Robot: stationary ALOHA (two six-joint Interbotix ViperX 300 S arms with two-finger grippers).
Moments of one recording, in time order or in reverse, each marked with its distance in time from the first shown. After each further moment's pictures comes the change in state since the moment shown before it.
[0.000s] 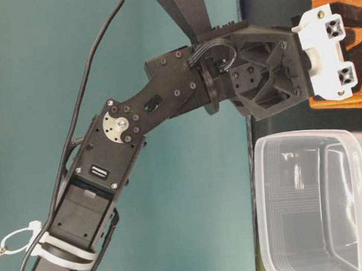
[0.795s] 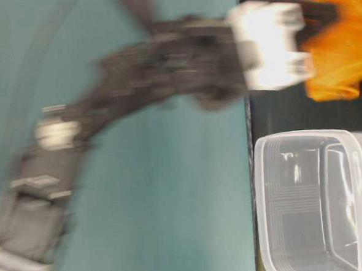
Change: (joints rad) left arm -0.009 -0.107 -0.046 -0.002 0.049 0.054; right arm 0.003 -0.061 -0.002 0.000 0.017 -0.002
